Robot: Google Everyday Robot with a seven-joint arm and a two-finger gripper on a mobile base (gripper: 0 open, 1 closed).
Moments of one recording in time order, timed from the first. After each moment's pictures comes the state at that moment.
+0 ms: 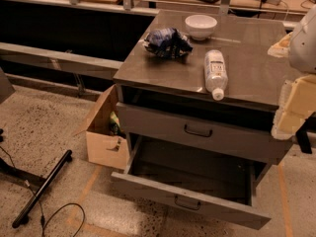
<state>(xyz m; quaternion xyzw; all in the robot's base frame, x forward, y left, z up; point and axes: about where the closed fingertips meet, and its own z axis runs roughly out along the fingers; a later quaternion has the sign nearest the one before) 0.438 -0.217 0.976 -0.60 0.78 -0.03 0.16</state>
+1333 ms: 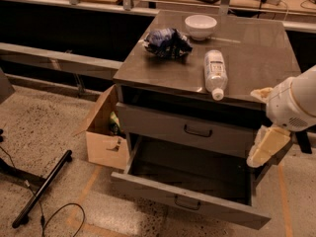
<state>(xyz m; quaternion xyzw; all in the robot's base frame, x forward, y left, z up) 0.468 -0.230 0.846 -0.59 0.78 0.02 0.22</state>
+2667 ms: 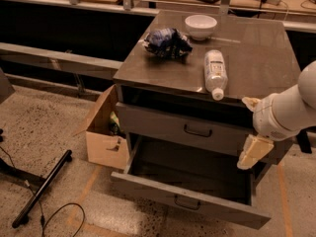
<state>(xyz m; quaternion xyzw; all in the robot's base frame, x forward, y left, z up) 0.497 -0.233 0.793 -0.61 0.76 -0.03 0.24</state>
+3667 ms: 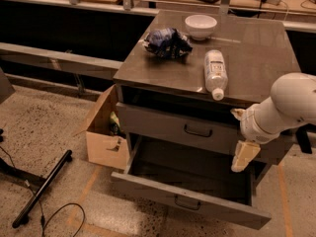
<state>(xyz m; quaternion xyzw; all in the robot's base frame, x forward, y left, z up) 0.530 -0.237 0.723 -0.64 0.74 -0.02 0.21</state>
